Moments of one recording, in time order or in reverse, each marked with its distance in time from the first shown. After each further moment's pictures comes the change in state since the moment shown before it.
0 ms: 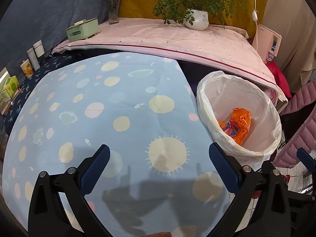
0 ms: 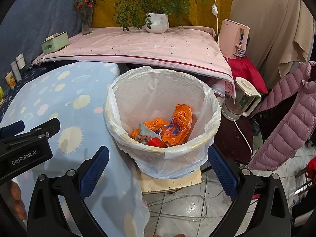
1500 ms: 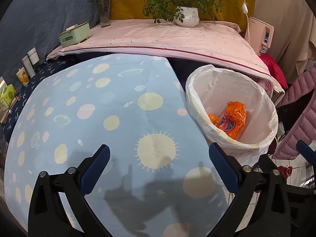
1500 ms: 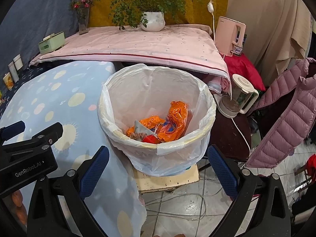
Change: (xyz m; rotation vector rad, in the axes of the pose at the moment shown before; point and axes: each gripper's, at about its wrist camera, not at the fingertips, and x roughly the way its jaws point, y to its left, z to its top) left arm -0.001 -0.019 -0.005 0.062 0.000 -0.012; right arm 0.003 -0.011 -0.007 0.016 0.008 -0.014
